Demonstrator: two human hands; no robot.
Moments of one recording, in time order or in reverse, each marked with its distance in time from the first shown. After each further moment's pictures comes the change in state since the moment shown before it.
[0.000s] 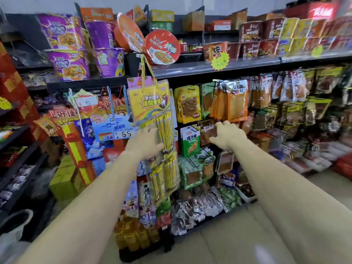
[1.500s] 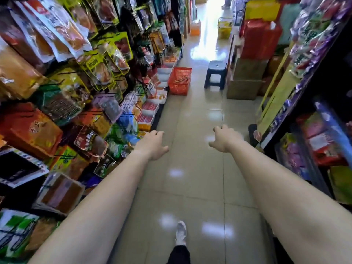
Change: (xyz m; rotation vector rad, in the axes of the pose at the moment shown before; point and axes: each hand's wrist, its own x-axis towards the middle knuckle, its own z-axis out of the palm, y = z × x) left_hand 0.310 0.773 0.366 0.007 -0.540 0.942; right_hand -0.034 0.737 0.131 0.122 -0.285 1.045
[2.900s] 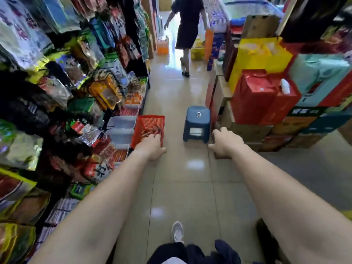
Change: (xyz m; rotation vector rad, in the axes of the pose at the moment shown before) left_hand 1.056 0.057 -0.281 -0.082 -0.112 0.081; right_hand 0.945 0.125 -0.392 -0.014 0.034 0.170
